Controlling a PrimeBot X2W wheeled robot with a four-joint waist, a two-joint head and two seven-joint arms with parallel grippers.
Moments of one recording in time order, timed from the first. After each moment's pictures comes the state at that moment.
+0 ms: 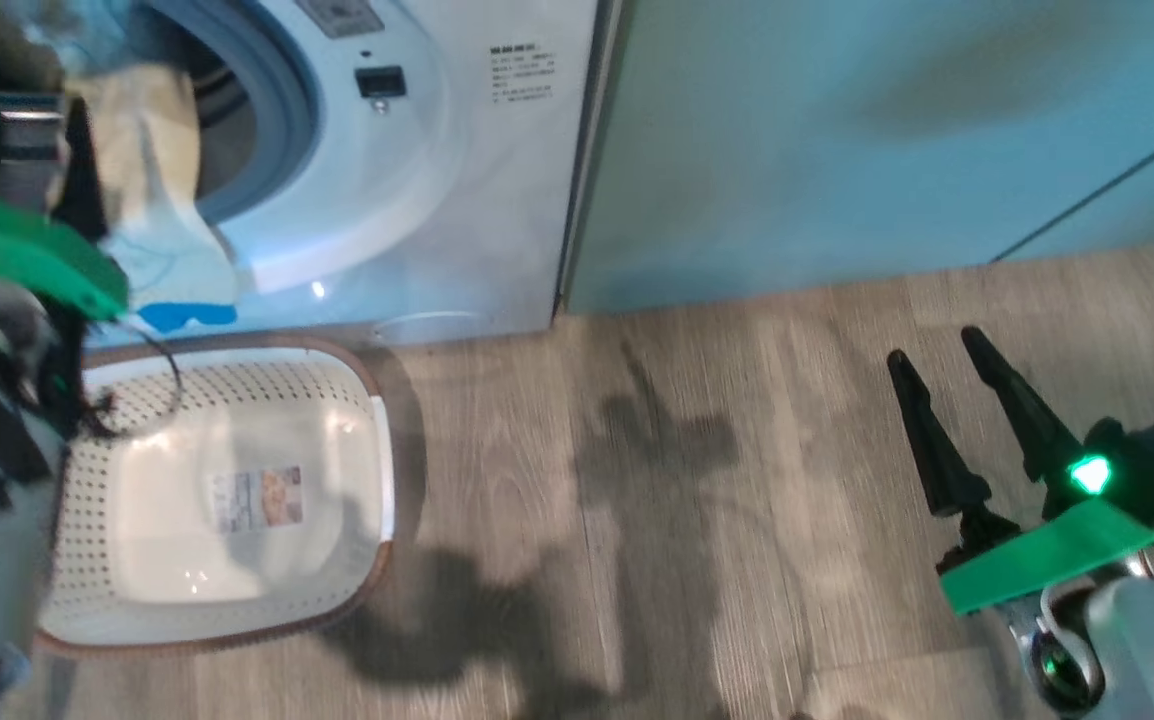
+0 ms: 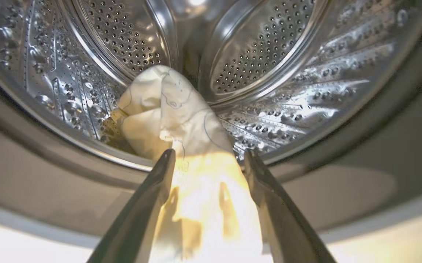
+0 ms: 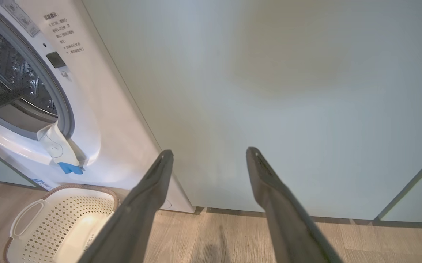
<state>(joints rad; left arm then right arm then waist) -0.78 0.43 -0.11 0.79 -0.56 -0.12 -0.26 -0.24 -0.16 0.27 0.19 0.37 0.13 -0.26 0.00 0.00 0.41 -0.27</state>
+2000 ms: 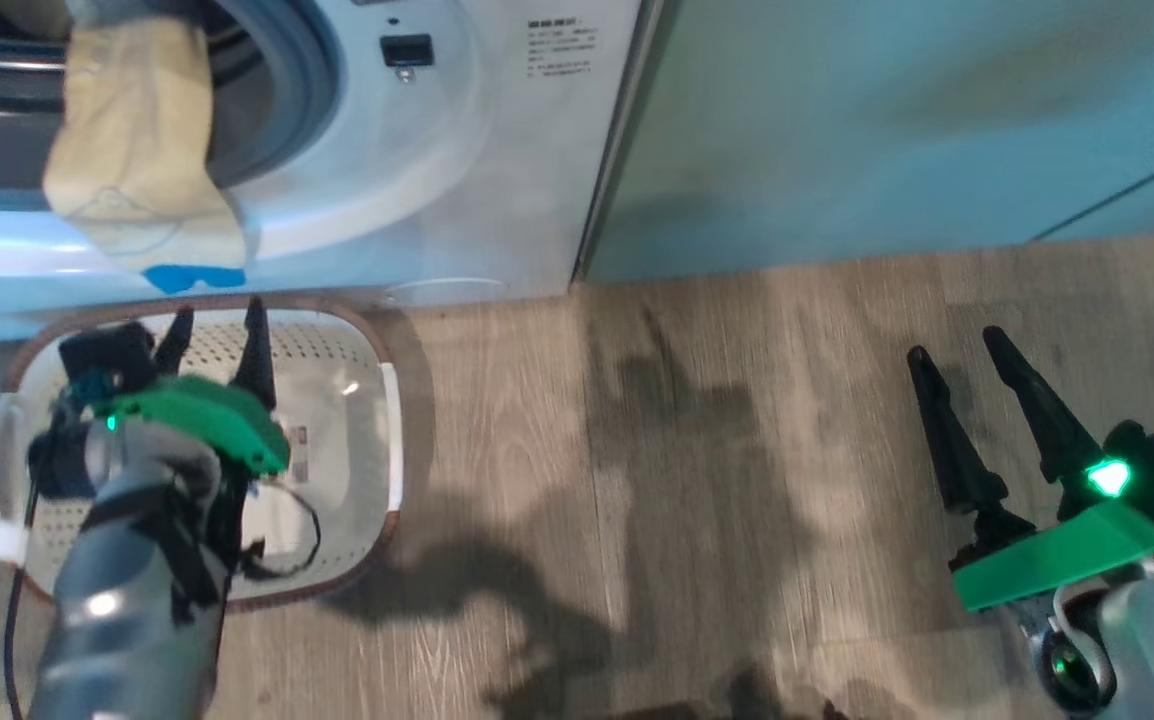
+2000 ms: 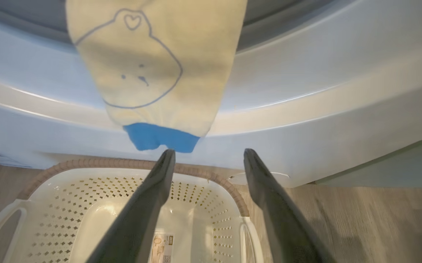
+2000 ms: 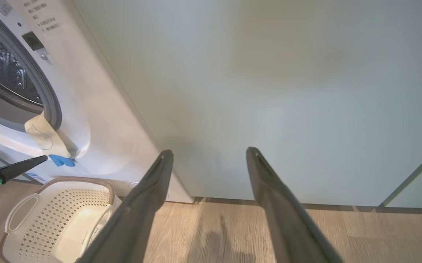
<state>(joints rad) -0.52 0.14 0.16 0.80 -0.22 -0.13 -0.26 -0.22 -0.16 0.24 0.17 0.37 0.13 -0.26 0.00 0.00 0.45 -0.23</state>
